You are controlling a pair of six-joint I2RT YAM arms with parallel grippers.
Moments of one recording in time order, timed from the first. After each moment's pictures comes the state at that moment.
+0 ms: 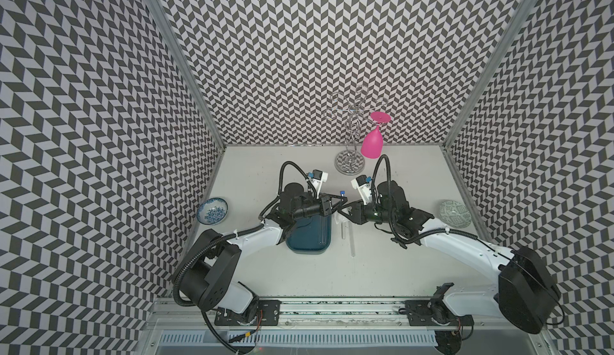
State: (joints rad) left arm -0.58 1.48 0.70 0.63 0.65 -0.76; right arm 0.66 1.33 0.83 0.02 -0.47 0.55
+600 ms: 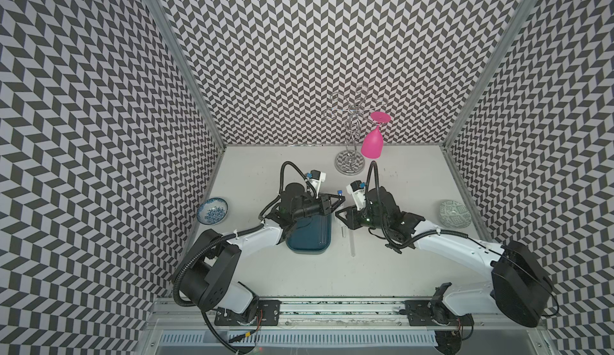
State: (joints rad) left arm -0.58 1.48 0.71 0.57 0.59 -0.77; right arm 0.76 1.37 0.78 0.01 -0.28 0.55
